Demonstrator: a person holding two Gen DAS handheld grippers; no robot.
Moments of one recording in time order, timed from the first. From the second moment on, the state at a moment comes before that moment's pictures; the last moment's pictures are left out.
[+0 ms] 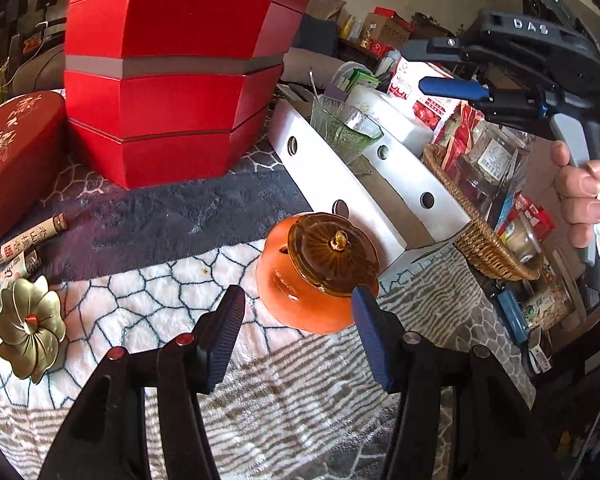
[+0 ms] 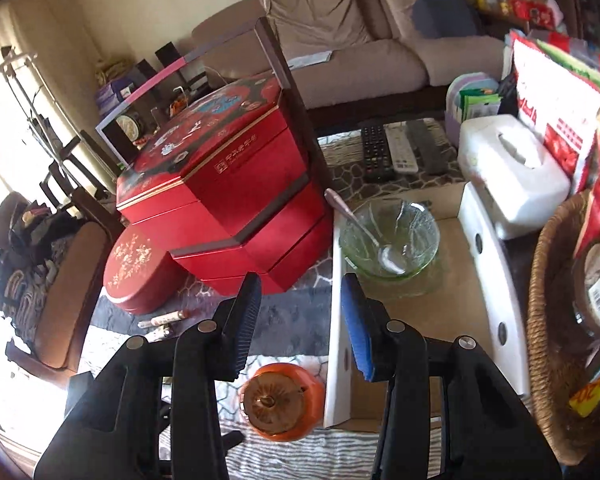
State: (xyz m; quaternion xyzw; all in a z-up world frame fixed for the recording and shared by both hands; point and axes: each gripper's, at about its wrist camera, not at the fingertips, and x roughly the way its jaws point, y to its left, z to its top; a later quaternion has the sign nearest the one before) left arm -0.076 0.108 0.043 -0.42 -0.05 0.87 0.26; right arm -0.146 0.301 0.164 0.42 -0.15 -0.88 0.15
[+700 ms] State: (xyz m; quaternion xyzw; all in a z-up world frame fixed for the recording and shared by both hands) left arm -0.087 0.140 0.014 -0.40 -0.06 0.88 0.25; right arm -0.092 0.342 0.078 0.45 -0.26 -0.85 0.10
